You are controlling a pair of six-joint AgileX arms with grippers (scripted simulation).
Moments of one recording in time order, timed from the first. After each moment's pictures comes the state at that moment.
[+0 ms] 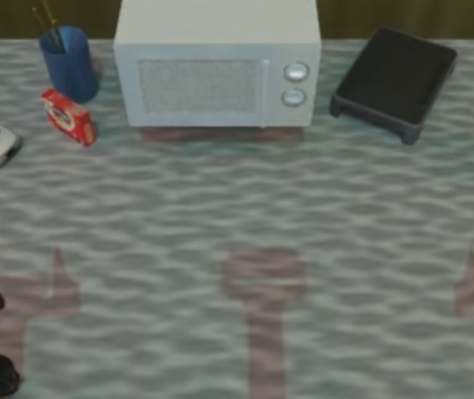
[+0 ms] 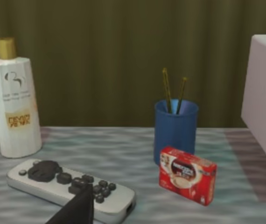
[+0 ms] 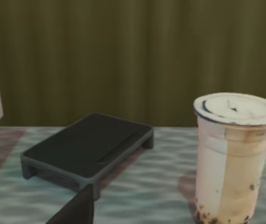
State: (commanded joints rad) left arm 0.00 0.00 0.00 0.00 0.00 0.00; right arm 0.00 0.00 0.00 0.00 0.00 0.00
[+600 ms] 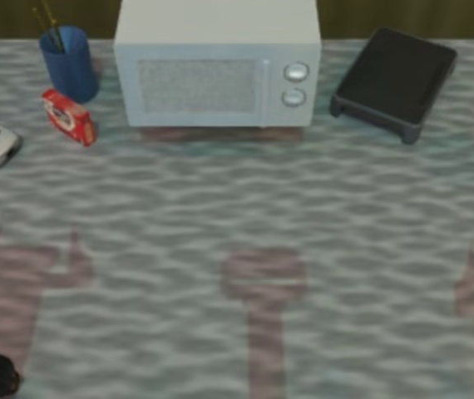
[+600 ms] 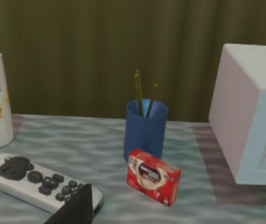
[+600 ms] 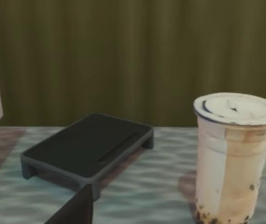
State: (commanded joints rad) left arm -0.08 0.26 0.31 -0.16 -0.03 -0.07; right arm 0.00 0.00 0.00 0.00 0.00 0.00
